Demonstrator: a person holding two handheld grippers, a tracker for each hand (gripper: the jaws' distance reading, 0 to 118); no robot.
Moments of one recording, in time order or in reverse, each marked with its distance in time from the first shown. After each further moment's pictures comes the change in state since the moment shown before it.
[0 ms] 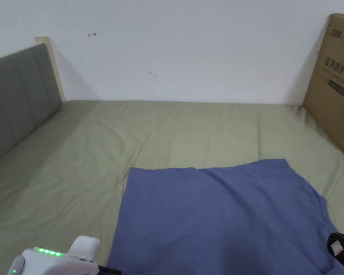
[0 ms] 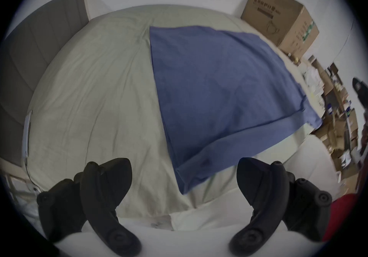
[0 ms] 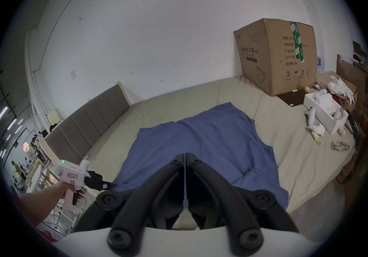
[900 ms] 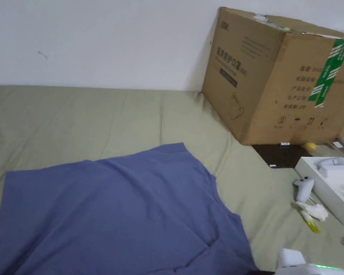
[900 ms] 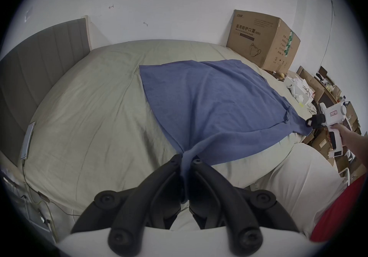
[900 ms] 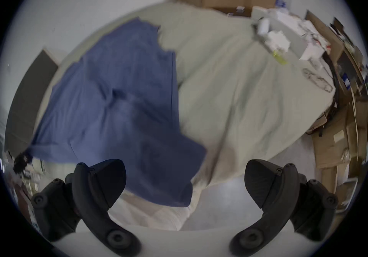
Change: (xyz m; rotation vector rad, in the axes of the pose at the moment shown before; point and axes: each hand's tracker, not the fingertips) left arm 0.051 -0.034 0.046 0.315 -0.025 0.000; right arm 0.213 -0.093 -0.081 -0.621 -0.368 -0.109
